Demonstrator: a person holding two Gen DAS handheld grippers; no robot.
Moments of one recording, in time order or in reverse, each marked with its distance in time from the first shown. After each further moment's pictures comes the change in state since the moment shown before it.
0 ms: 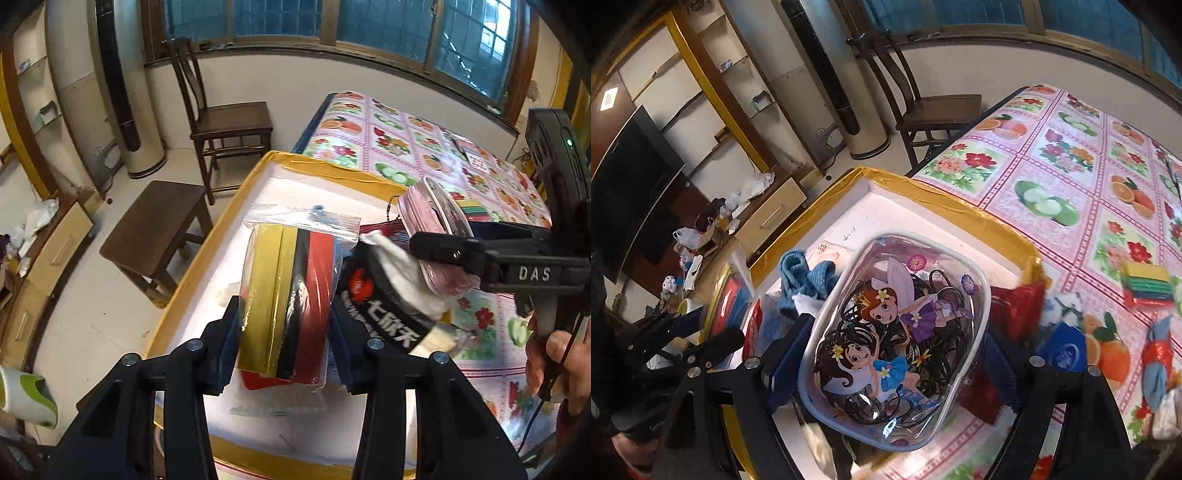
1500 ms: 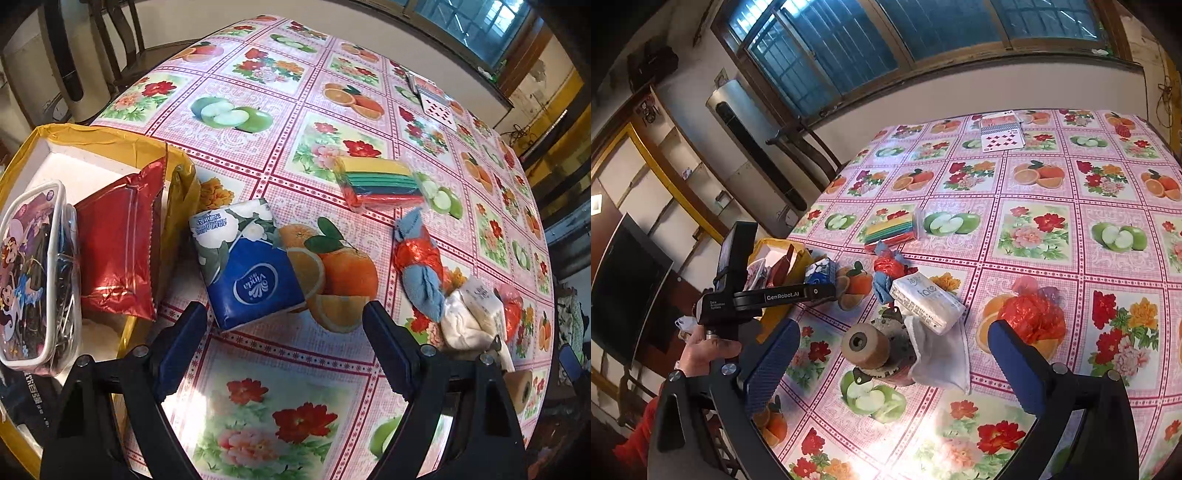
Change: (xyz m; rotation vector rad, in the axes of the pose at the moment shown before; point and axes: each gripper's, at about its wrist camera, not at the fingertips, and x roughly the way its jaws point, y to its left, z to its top) left arm 0.107 -0.232 0.044 -0.065 0.263 -0.131; right arm -0.224 -0.252 -0.148 0.292 -0.224 -0.039
